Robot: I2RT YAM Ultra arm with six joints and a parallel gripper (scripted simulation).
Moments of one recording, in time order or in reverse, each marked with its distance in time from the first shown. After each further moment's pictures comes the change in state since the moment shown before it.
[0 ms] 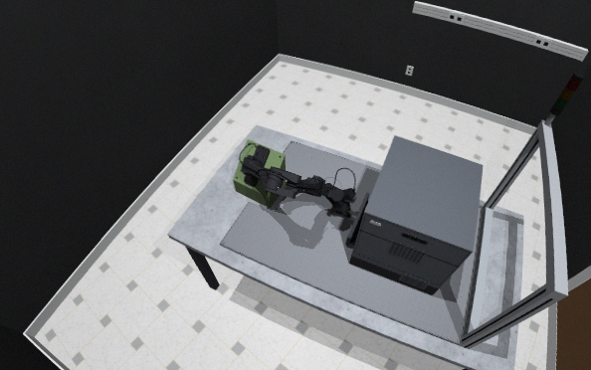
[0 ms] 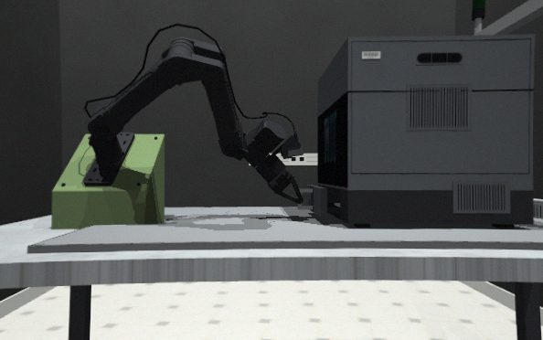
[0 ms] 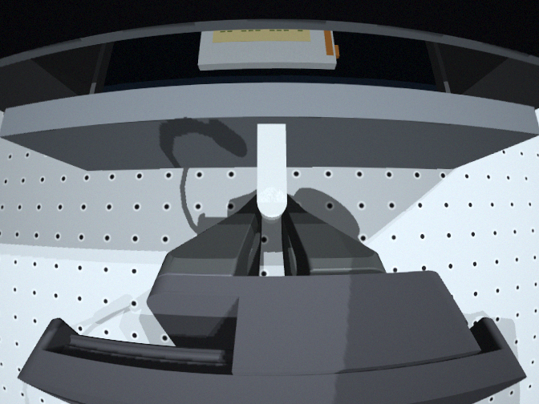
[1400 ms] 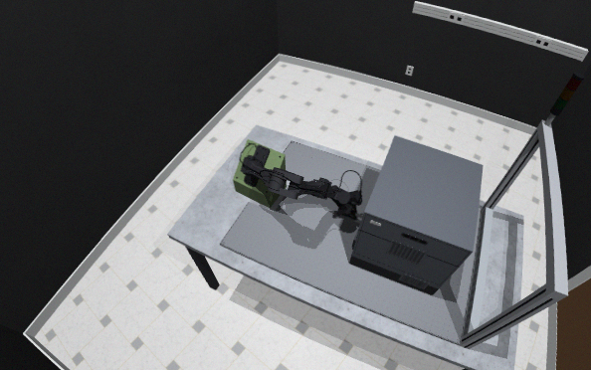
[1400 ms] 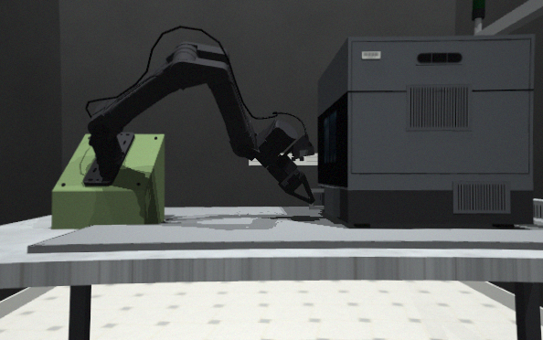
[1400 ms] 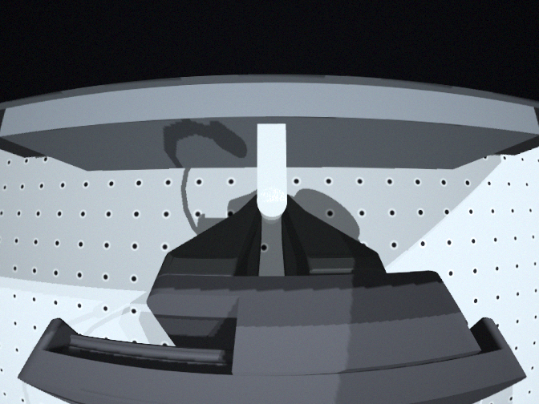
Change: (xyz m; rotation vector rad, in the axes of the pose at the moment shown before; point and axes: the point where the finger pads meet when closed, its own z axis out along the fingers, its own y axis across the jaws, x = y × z) arm -0.022 0.000 0.021 0.000 -0.003 0.000
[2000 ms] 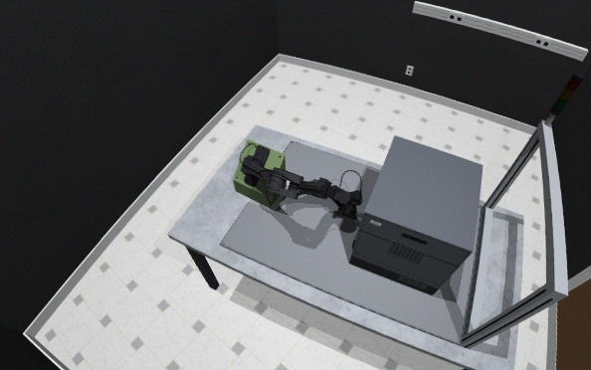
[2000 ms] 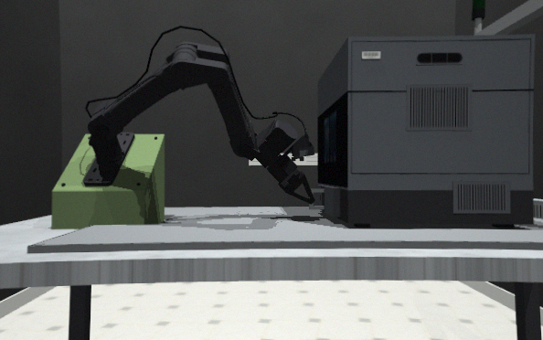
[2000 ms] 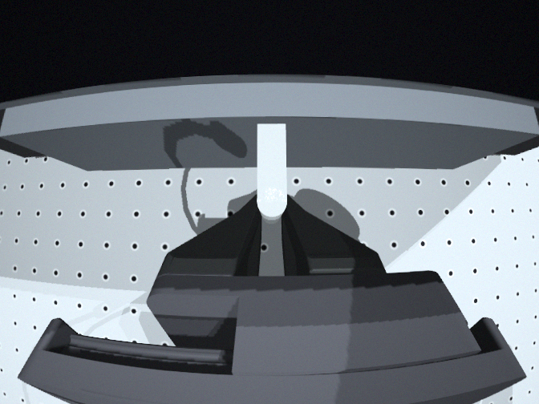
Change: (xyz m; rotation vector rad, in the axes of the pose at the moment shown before) arm 0.000 0.000 0.000 0.000 0.000 0.000
